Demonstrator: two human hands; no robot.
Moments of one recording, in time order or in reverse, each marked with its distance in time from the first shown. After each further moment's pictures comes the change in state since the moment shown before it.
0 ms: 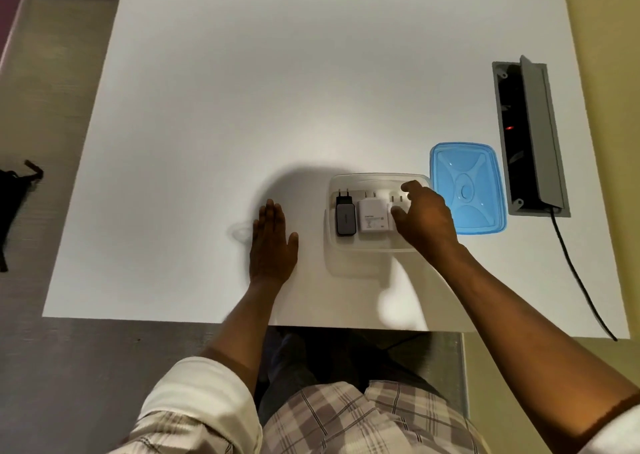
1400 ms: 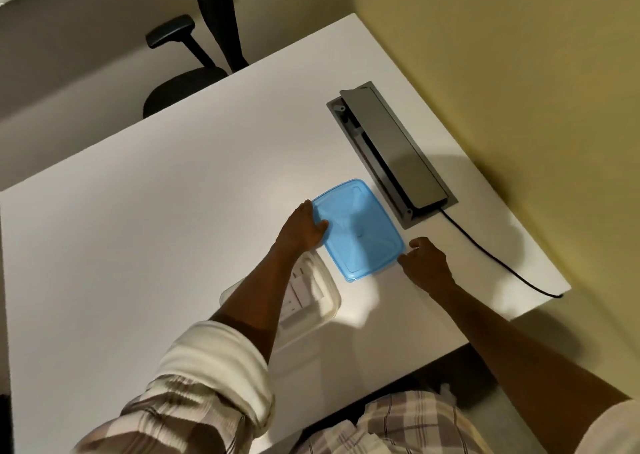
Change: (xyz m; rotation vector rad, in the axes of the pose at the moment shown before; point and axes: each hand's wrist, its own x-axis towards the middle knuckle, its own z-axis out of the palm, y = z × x) left_hand 0.150 0.330 0.008 0.069 -0.430 0.359; right_hand 0.010 0.230 -0.028 0.594 0.018 0.690
